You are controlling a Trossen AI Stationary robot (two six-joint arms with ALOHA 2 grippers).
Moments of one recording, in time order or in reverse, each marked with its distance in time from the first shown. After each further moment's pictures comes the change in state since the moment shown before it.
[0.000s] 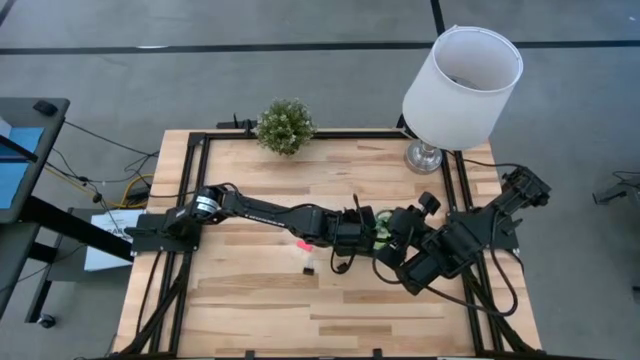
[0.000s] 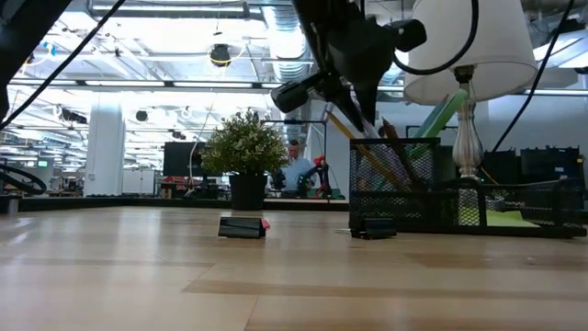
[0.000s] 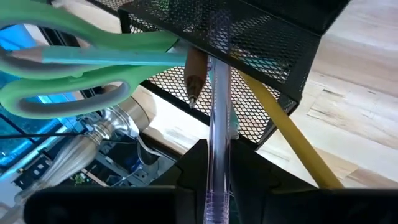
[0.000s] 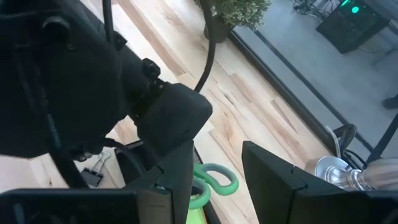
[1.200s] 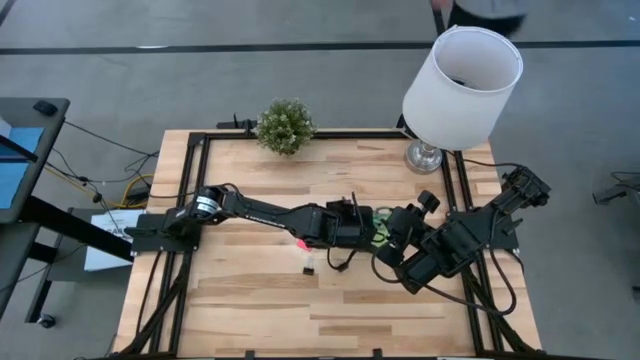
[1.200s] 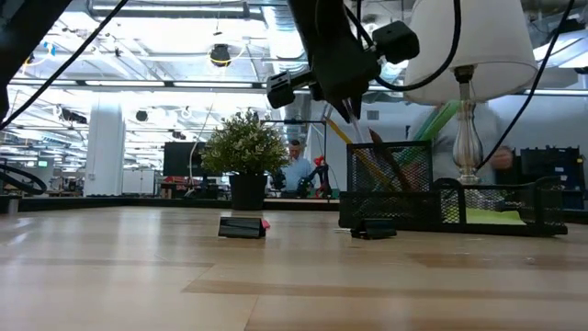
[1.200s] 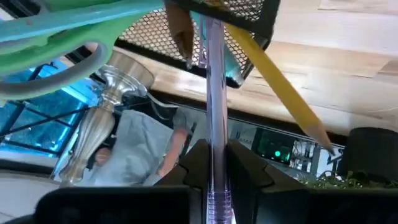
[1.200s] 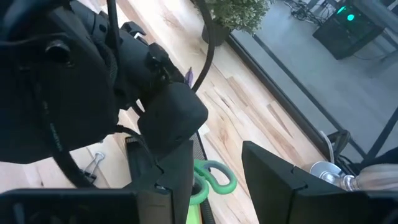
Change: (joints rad) left arm -0.002 -0.001 -0.025 0.002 -0.267 0.271; right arm -0.006 0.000 0.000 0.000 0.012 -0.035
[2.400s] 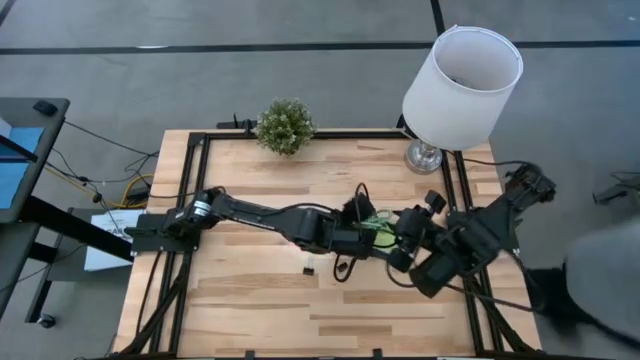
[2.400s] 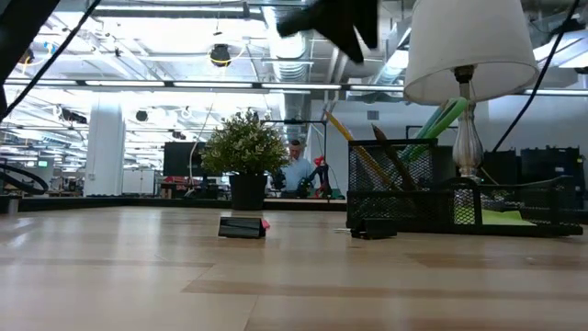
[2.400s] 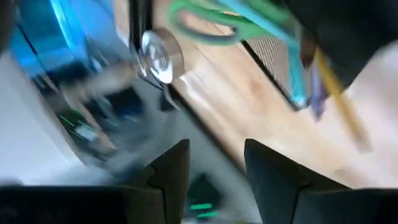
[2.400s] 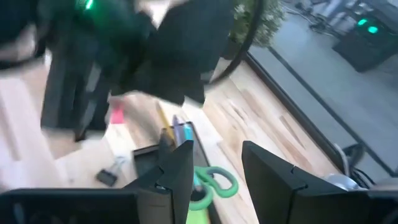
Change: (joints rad) left arm -0.057 -0.008 0.284 -0.224 0.095 -0.684; right arm 0.054 -0.047 0.027 0.013 0.018 -0.022
